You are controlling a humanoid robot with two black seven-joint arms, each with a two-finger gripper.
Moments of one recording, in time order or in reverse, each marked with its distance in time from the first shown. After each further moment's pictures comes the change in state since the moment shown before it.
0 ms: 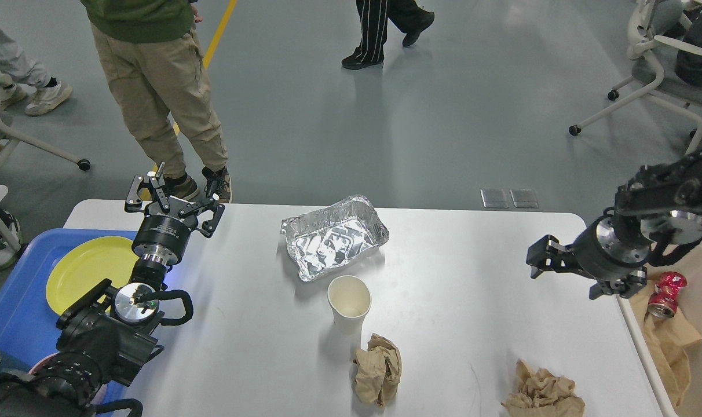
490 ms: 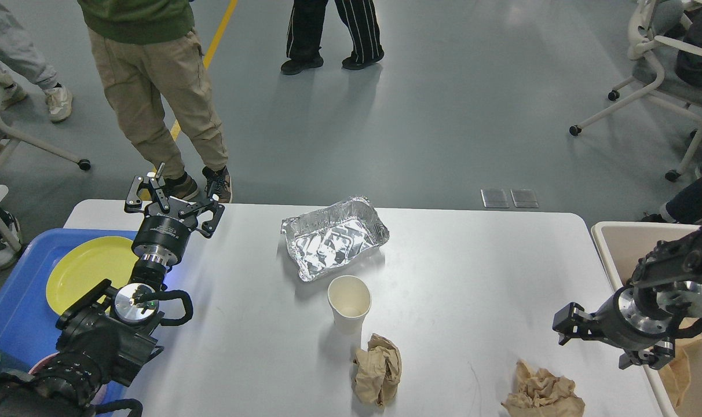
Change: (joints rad) left arm 0.001 0.000 0.000 0.000 0.000 0.000 0.000; right arm -0.220 -0.036 0.013 0.024 -0.050 -0.119 0.000
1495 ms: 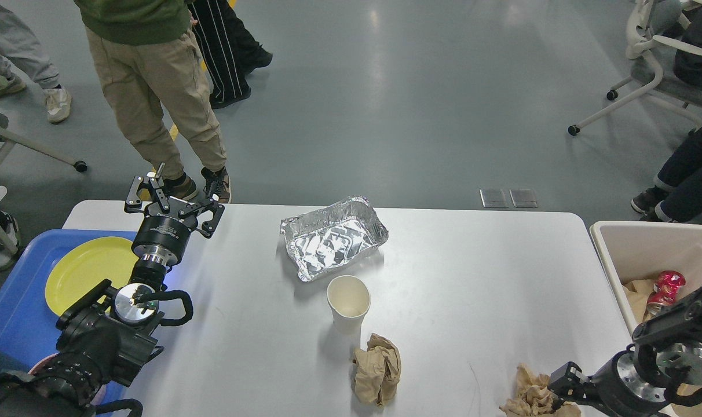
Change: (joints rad) left arm 0.000 0.000 0.000 0.000 0.000 0.000 0.000; right arm -0.176 -0.051 0.090 0.093 0.070 -0.058 0.009
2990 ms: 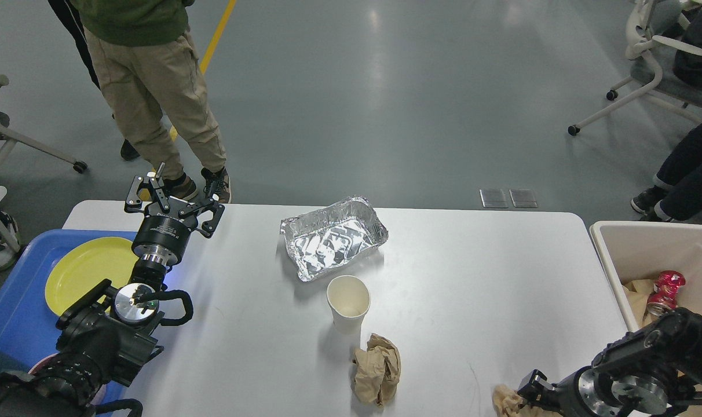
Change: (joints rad) left arm 0.000 0.000 0.000 0.000 0.000 0.000 0.000; right arm -0.140 0.053 0.148 -0.010 0.003 -0.229 0.003
